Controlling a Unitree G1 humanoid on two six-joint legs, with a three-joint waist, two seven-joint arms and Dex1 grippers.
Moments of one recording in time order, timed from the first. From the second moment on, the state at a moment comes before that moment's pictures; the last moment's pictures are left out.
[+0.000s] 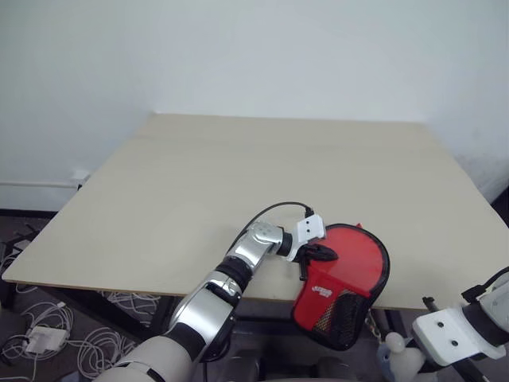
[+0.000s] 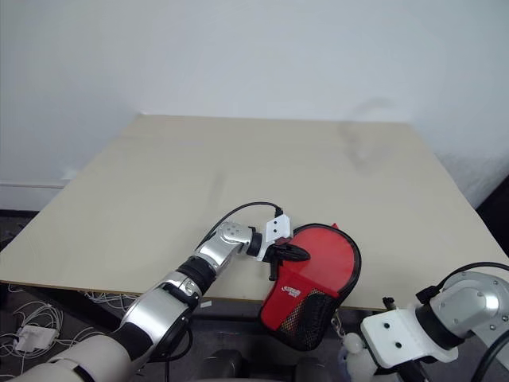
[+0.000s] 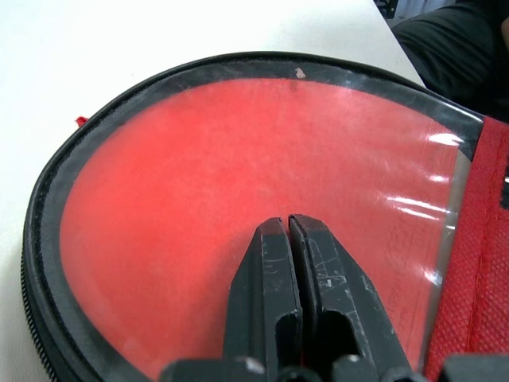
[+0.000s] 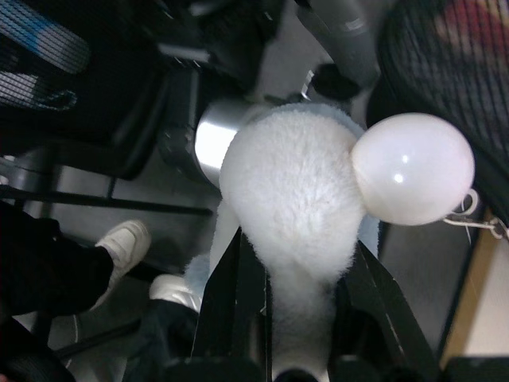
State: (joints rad) left arm -0.78 -0.02 -0.38 0.99 0.04 -0.12 -1.11; right arm 0.44 -1.31 -0.14 -0.72 0.25 0.23 1.48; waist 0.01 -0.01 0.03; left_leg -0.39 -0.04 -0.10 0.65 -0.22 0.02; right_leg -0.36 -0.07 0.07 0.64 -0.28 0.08
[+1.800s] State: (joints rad) left arm -0.46 0.55 0.01 0.14 -0.13 0.36 -0.99; right arm -0.46 -0.82 0.14 -0.16 0.40 0.60 1.08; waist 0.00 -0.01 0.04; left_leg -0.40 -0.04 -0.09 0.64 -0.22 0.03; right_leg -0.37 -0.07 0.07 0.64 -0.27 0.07
